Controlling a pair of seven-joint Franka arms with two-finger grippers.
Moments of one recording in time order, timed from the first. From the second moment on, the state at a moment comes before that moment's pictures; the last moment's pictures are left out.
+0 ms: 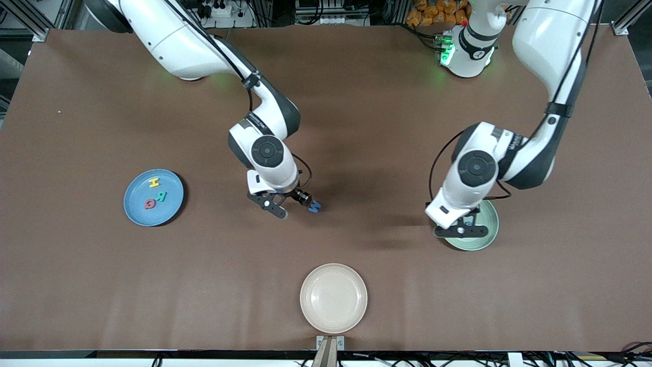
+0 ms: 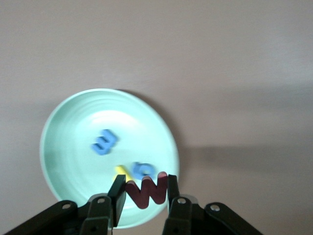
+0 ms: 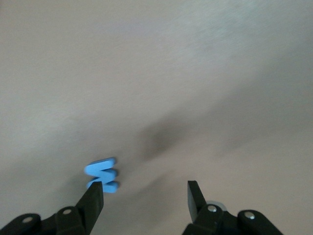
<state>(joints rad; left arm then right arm) -0.05 0.53 -0.30 -1.73 0.37 2.16 -0.48 0.45 0.73 0.23 -1.53 -0.14 2.26 1.31</state>
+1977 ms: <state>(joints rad) 0.13 0.22 -0.39 -1.50 0.16 1.69 -0.33 0.50 0.93 0.23 -1.34 -0.16 2.29 1.37</state>
